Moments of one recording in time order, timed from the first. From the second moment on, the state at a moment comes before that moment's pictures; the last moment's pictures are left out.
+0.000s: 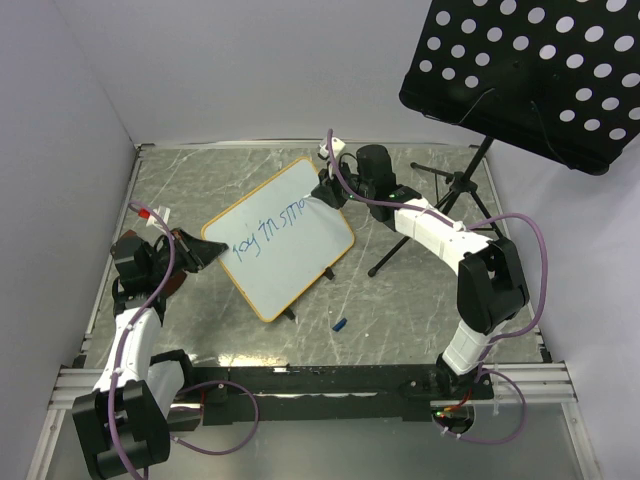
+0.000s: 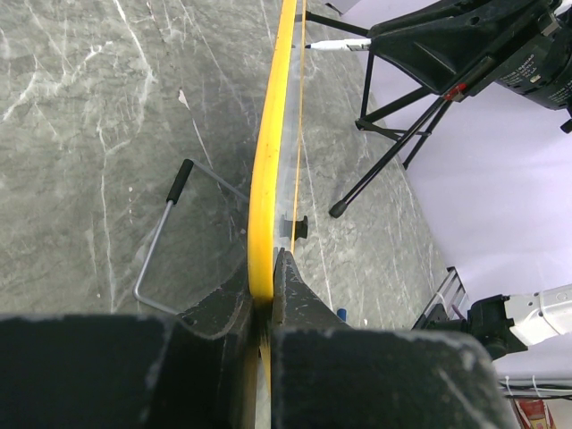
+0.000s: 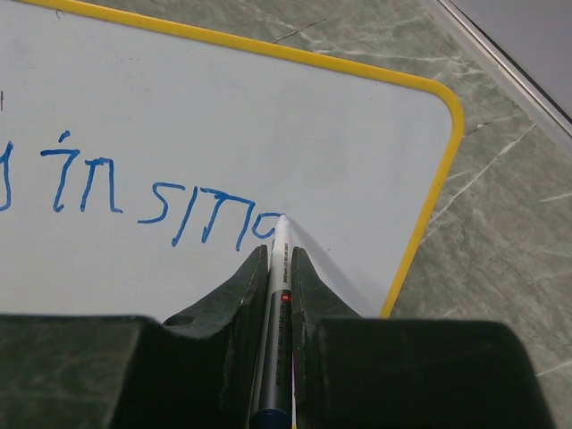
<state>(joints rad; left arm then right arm) 0.25 0.89 0.40 0.25 0.96 -0.59 0.50 1.71 1.33 0.00 -0.47 -0.20</state>
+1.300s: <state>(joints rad) 0.25 0.89 0.40 0.25 0.96 -0.59 0.50 1.72 1.32 -0.04 -0.48 -0.23</state>
